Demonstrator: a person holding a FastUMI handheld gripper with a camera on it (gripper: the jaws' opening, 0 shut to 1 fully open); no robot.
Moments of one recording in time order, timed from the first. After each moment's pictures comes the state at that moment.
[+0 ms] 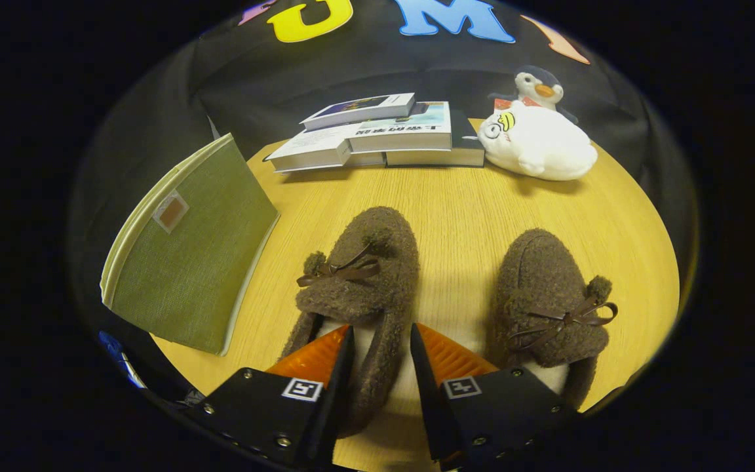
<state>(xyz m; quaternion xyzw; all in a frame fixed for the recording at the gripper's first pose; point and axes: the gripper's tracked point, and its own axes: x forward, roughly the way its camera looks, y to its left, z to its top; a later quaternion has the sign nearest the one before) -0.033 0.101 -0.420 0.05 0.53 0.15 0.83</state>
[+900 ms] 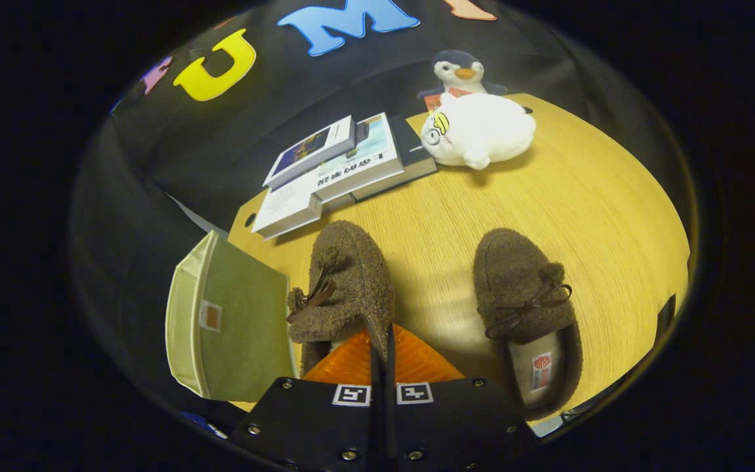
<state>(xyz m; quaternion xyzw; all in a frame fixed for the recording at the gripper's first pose) -0.003 0.102 -0.338 0.21 0.54 0.05 0.82</state>
